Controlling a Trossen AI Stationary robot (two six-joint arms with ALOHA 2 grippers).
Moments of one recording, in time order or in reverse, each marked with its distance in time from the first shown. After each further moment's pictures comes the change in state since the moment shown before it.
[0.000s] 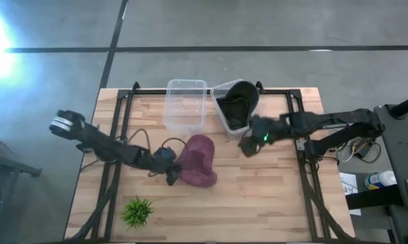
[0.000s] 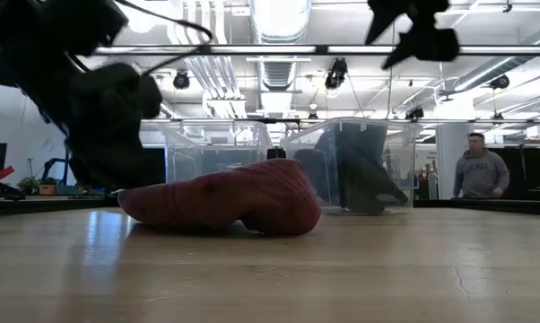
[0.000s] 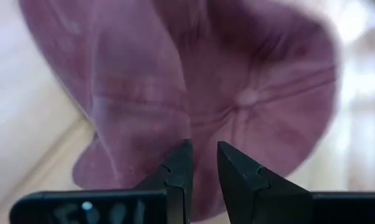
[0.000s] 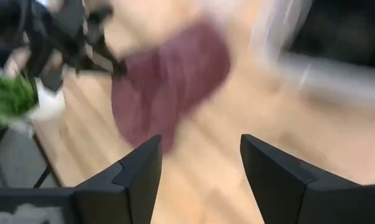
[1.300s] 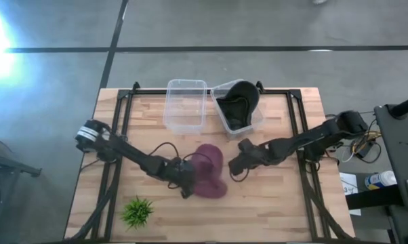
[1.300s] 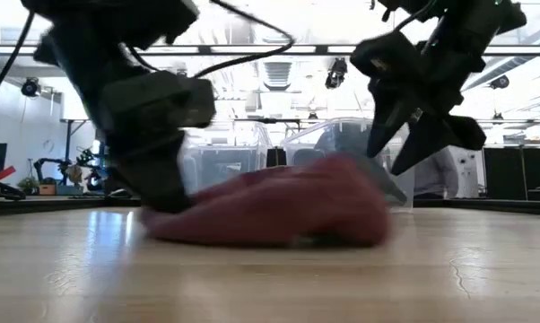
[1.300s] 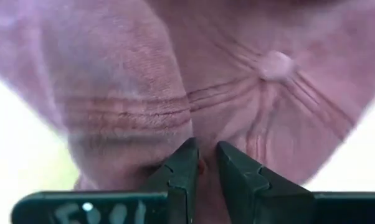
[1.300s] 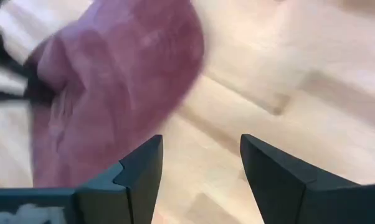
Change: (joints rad) left arm -0.036 0.479 0.399 -0.234 0.094 0.056; right arm 0.181 0.247 -0.334 0.411 0.130 0.297
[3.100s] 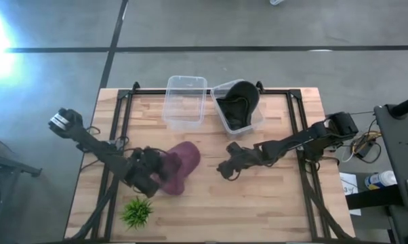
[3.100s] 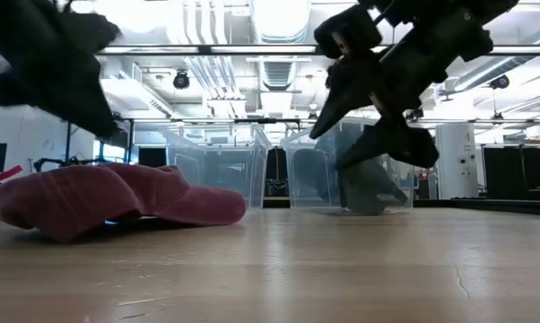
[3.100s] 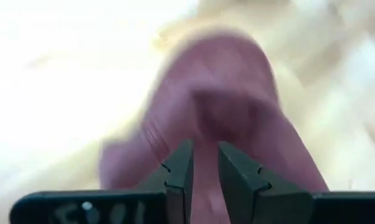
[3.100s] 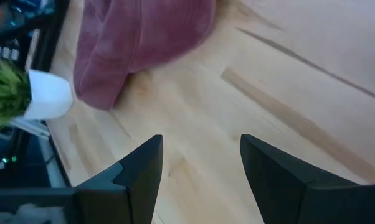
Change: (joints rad) left arm -0.259 -0.488 -0.020 -0.782 -0.557 -0.727; right arm -0.035 0.122 -0.011 0.420 -0.150 -0.033
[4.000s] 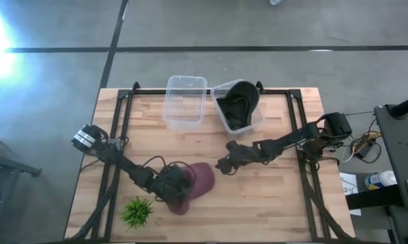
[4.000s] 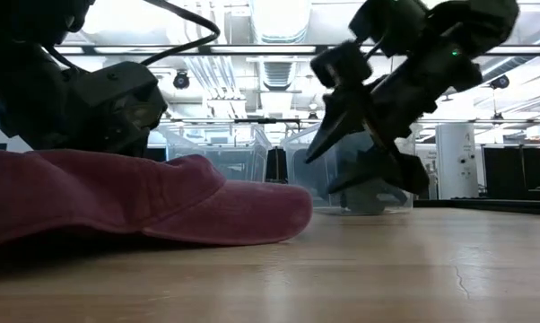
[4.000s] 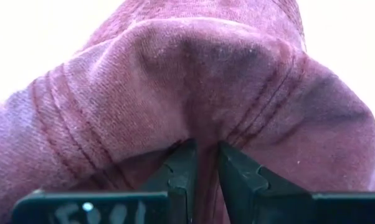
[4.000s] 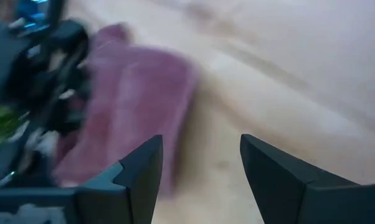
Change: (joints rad) left arm 0.053 0.409 -0.128 0.996 0.225 0.333; right arm -0.069 0.070 -0.073 0.180 -0.039 -0.002
